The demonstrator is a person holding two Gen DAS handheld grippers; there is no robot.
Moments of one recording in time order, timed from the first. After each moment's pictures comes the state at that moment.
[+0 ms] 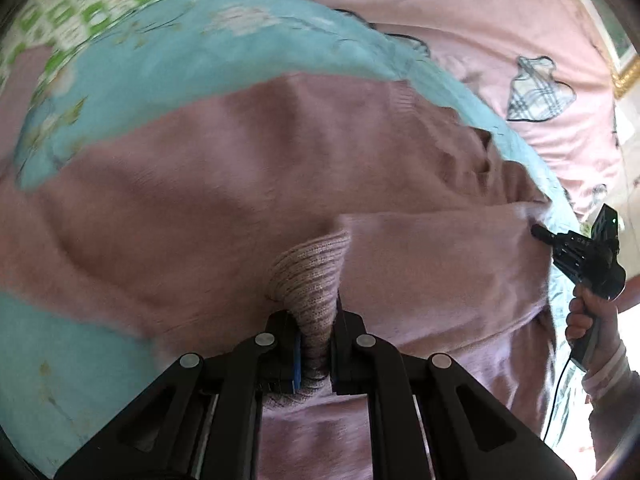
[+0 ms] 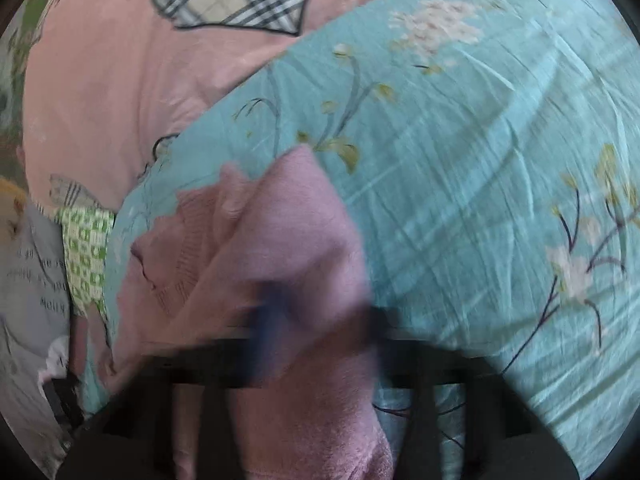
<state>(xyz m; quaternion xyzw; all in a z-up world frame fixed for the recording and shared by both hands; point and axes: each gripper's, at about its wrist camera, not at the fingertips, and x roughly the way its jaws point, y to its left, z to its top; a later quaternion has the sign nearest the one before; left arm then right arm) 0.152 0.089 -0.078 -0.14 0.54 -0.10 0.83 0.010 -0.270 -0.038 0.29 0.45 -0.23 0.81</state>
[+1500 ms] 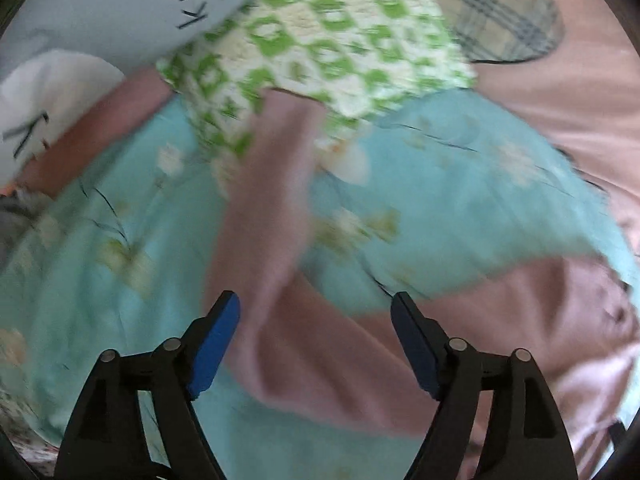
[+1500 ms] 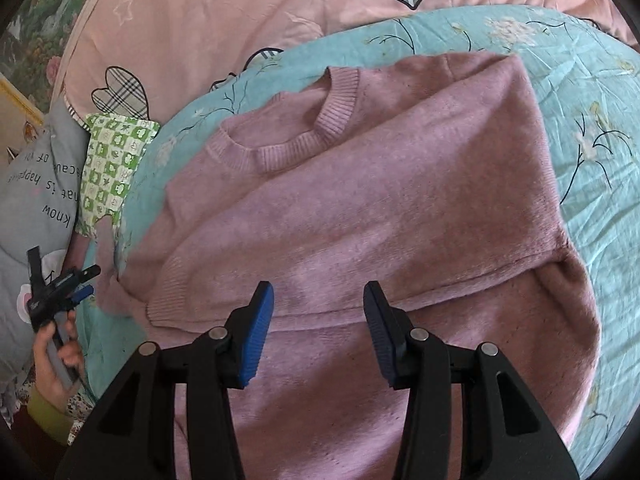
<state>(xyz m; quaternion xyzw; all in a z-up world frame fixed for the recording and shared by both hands) 0.183 0.314 -0.039 -0.12 0.50 0.18 0.84 -0.011 -0.093 -0.032 0.23 0.48 -0.21 0.82</state>
